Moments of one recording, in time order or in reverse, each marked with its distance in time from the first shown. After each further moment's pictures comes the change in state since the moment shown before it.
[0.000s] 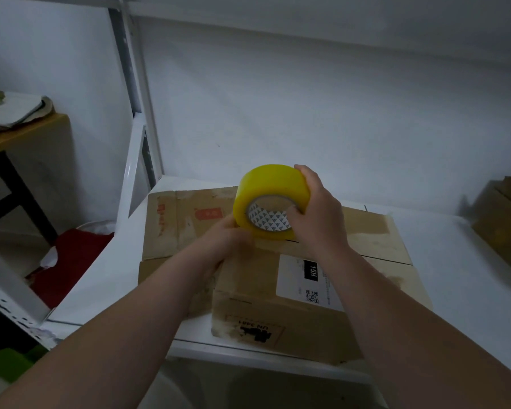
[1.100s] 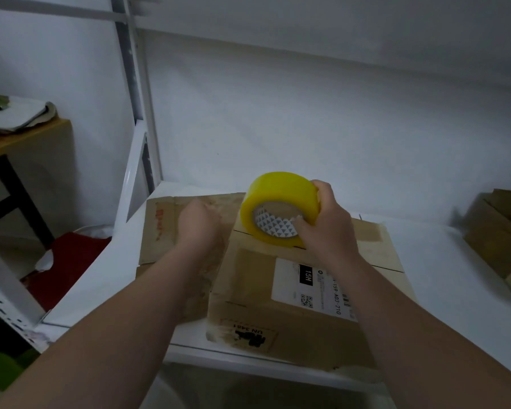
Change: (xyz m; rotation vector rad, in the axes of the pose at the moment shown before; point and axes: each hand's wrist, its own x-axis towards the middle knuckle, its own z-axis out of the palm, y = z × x) left_hand 0.019 0.017 -0.013 0.412 0.767 0.014; right_hand -0.008 0.005 -0.023 -0.019 -0.033 0.094
